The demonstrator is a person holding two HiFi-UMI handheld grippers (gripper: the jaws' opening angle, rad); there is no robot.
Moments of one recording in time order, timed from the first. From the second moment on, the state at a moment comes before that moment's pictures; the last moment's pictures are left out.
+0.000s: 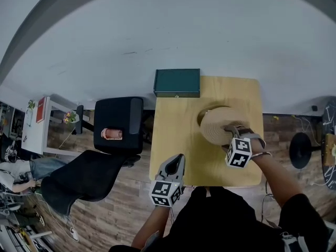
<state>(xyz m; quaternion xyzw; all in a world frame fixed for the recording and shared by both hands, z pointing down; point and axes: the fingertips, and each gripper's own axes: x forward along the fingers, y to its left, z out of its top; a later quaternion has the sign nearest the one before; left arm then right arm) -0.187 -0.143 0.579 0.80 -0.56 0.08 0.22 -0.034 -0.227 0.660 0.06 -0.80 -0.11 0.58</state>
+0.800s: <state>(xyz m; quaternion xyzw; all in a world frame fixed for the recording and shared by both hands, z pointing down) -0.124 -0.124 0.589 0.83 -0.50 0.10 0.22 0.012 -0.100 0.682 0.05 -0.80 -0.05 0.59</state>
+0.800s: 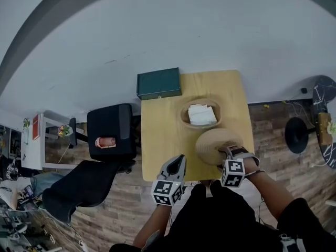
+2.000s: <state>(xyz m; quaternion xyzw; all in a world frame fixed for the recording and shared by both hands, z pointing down) -0.153 -0.121 0.604 0.80 -0.53 0.11 0.24 -0.006 -0.099 0.724 0.01 -0.82 -0.03 0.58</state>
